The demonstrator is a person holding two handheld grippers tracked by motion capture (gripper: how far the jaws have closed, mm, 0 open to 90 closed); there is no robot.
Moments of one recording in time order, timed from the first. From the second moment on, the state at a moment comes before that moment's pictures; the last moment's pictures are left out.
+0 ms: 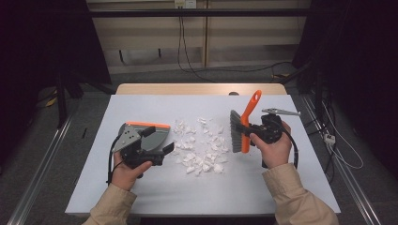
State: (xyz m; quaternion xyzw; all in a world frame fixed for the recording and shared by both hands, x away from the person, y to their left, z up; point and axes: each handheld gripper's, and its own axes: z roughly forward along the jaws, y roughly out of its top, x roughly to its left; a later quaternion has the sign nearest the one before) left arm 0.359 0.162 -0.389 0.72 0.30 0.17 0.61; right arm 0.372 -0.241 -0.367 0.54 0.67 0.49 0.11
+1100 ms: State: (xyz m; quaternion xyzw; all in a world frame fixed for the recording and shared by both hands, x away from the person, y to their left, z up) left arm 0.354 0.217 -0.392 0.71 0.32 0.18 0.61; right arm 0.382 -0.280 -0.387 0.60 0.69 0.39 0.13
